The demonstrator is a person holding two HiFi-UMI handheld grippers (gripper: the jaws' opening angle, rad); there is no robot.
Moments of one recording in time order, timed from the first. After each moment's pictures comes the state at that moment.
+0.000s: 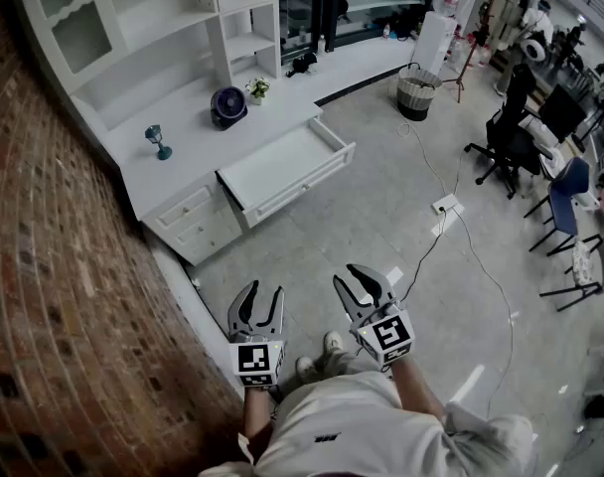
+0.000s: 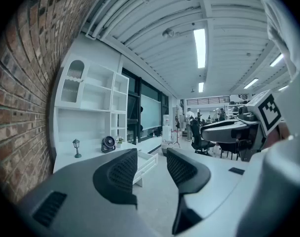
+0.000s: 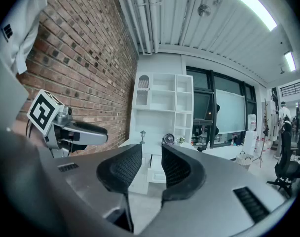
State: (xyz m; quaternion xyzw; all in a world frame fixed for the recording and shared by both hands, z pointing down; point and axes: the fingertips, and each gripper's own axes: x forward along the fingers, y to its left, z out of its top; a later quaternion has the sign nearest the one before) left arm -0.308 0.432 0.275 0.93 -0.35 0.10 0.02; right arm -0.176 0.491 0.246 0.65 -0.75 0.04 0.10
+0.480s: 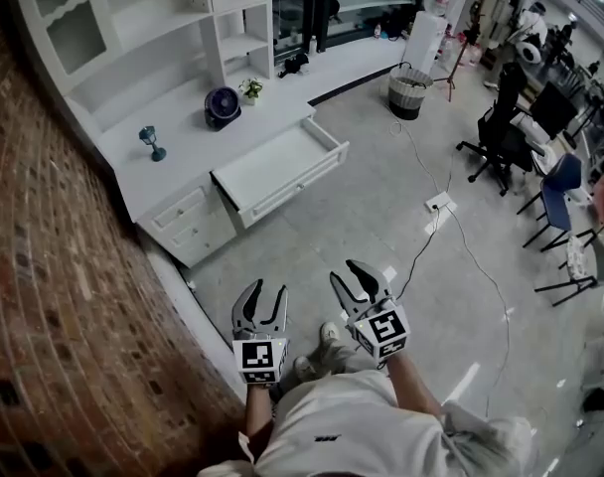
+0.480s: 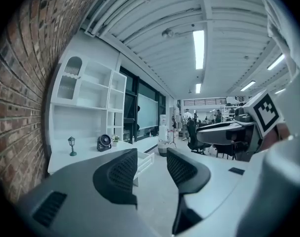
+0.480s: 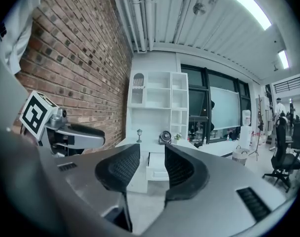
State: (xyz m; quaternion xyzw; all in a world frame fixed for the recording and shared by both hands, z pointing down) left arm -0.305 0.437 0.287 0.94 -0.33 0.09 0.03; right arm -0.181 0.486 0.261 0.67 -0.74 0.06 0.09
